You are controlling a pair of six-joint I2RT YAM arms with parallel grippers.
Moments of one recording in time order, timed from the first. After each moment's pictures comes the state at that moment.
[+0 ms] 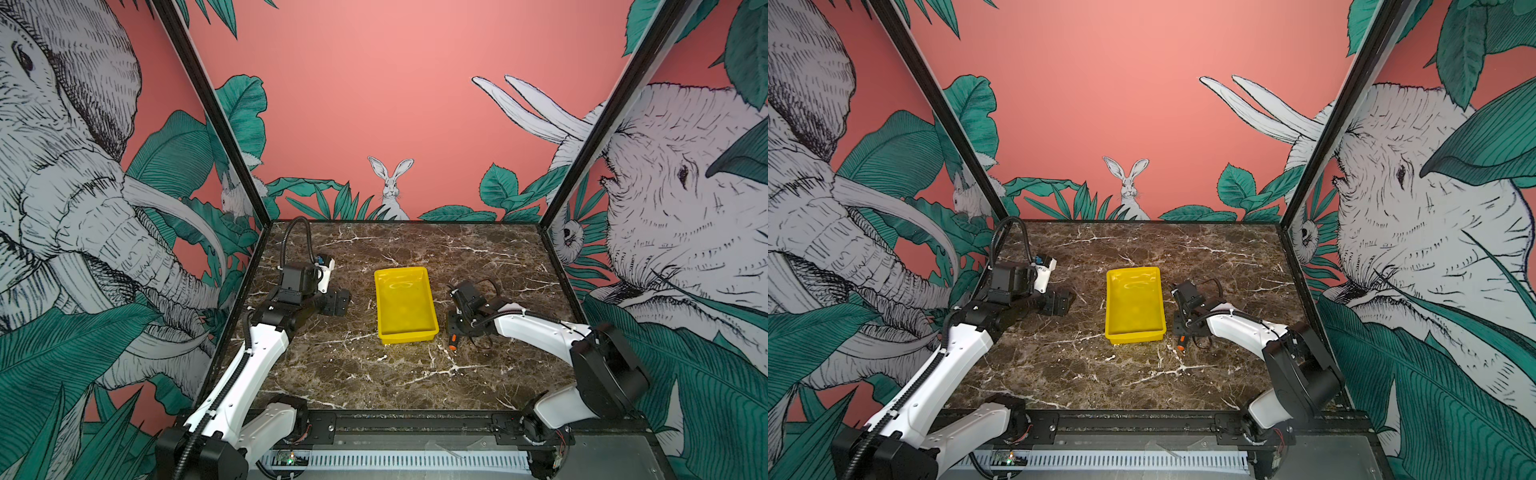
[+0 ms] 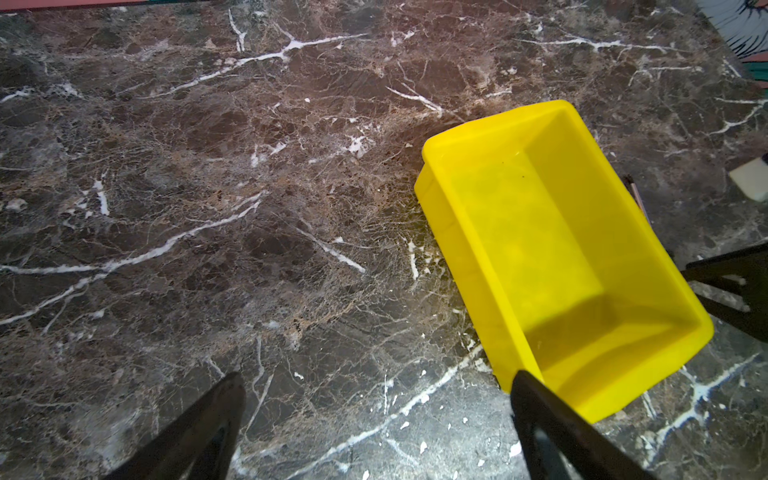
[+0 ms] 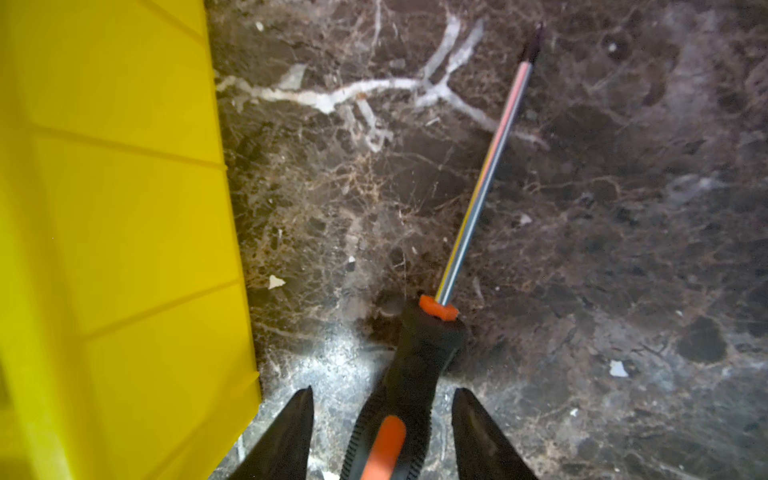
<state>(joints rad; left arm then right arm) -0.25 1.02 0.87 -0.61 0.18 -0.03 0.62 1.50 0.82 -0.52 0.05 0.62</state>
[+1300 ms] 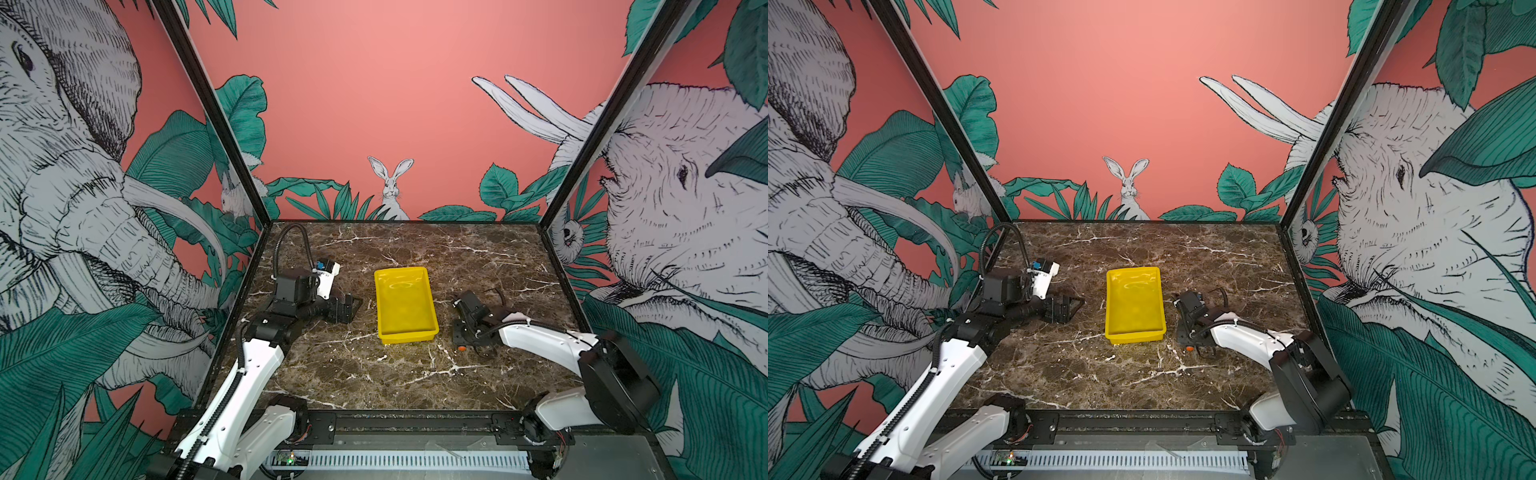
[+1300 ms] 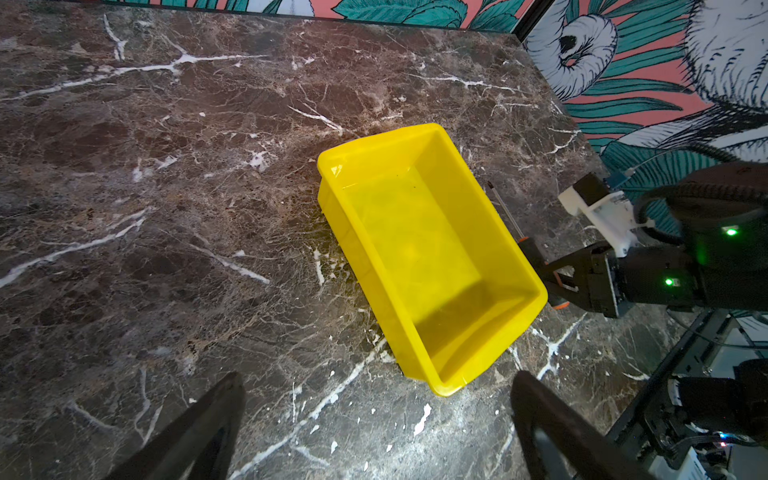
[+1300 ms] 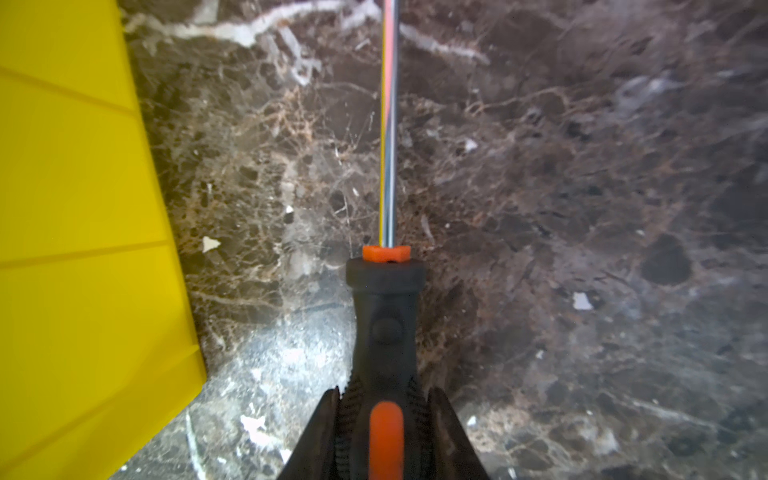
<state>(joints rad) -0.26 0.91 0.82 -0.59 0.42 -0.11 0.64 1.41 0.73 -0.53 0.11 0.68</state>
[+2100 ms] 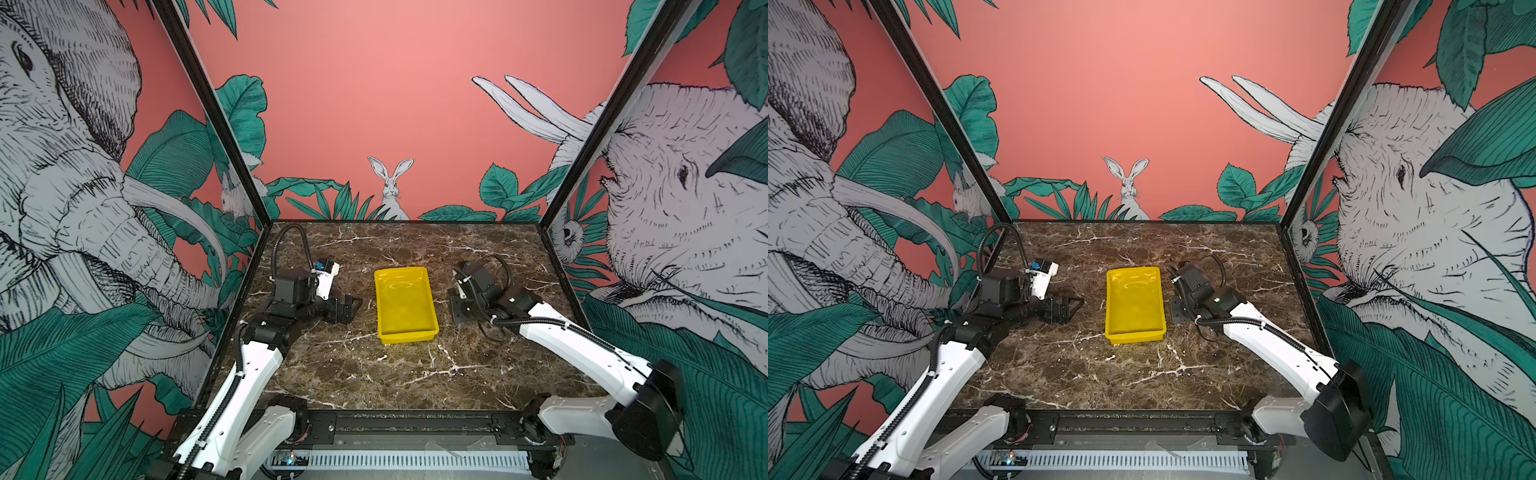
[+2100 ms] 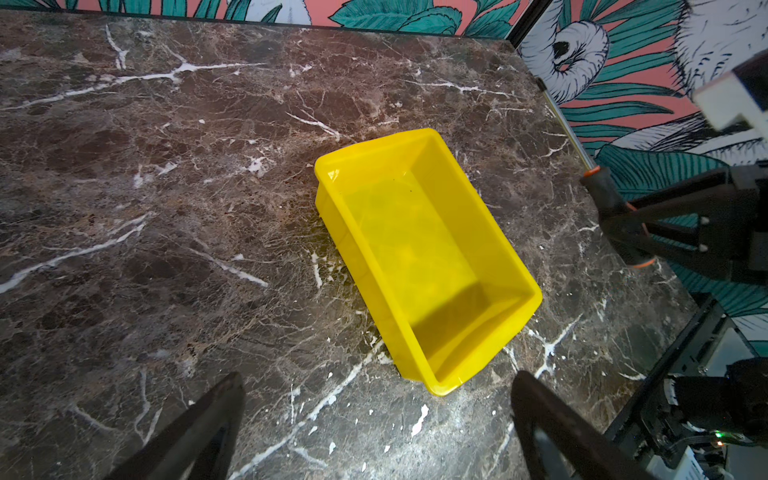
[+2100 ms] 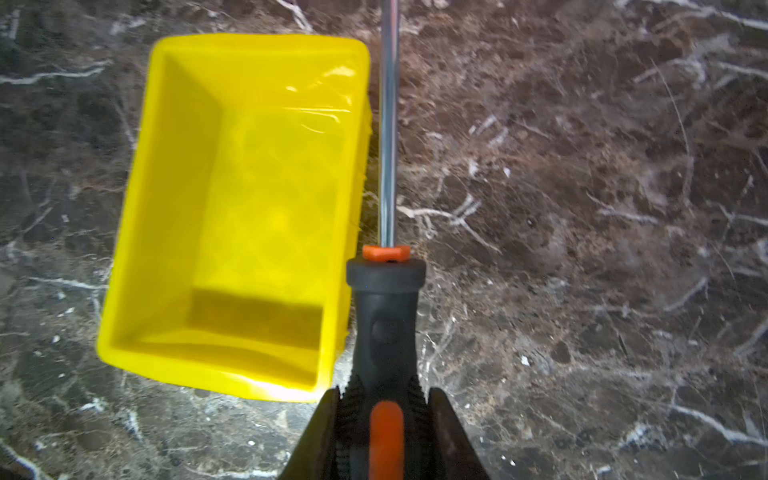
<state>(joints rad) -0.26 0.89 0.82 -0.59 0.43 -0.11 0.73 1.31 1.11 -0.77 0.15 0.42</state>
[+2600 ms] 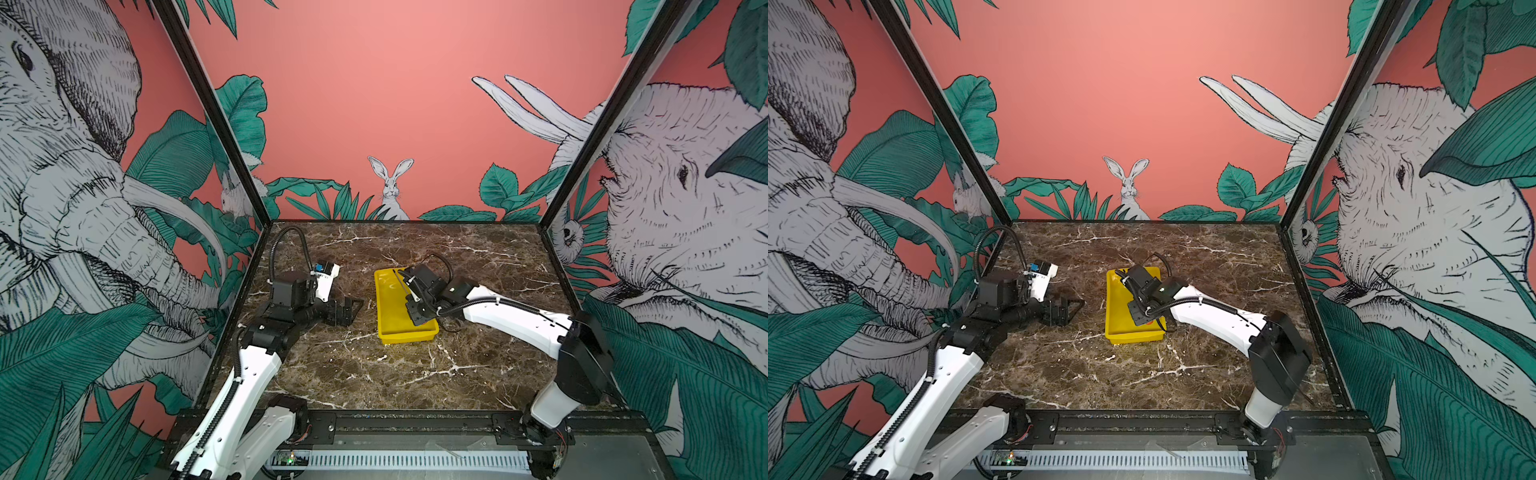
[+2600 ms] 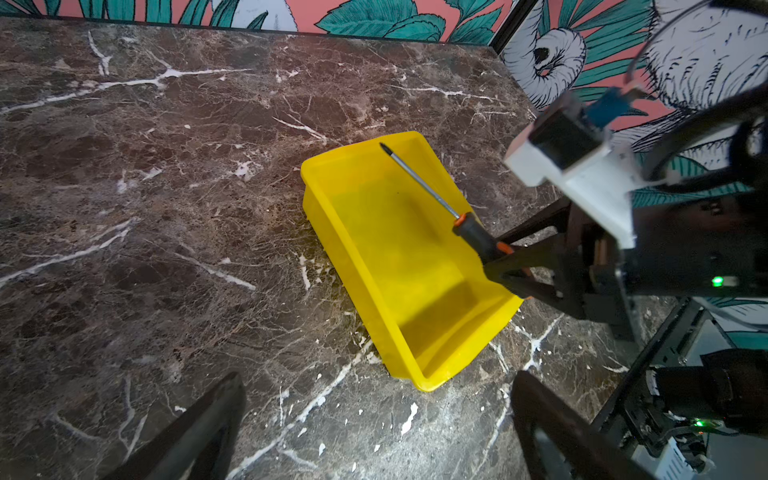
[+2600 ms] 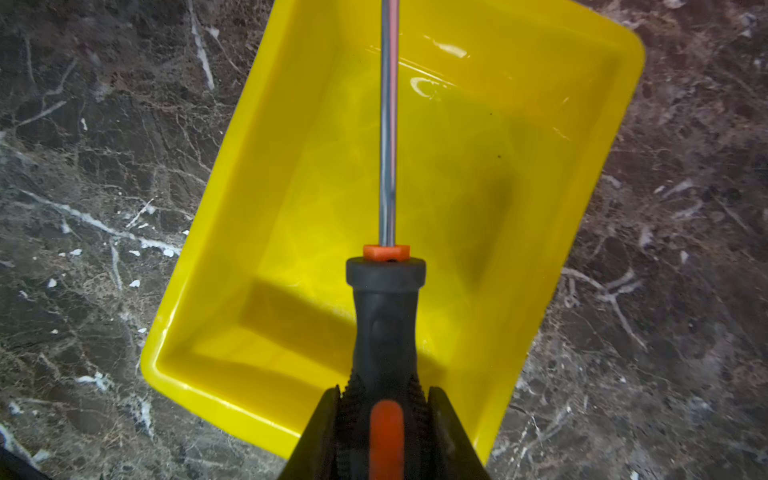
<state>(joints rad) -0.26 0.86 0.80 -0.58 0.46 -0.12 0.88 1.69 1.32 -0.74 0.13 0.34</state>
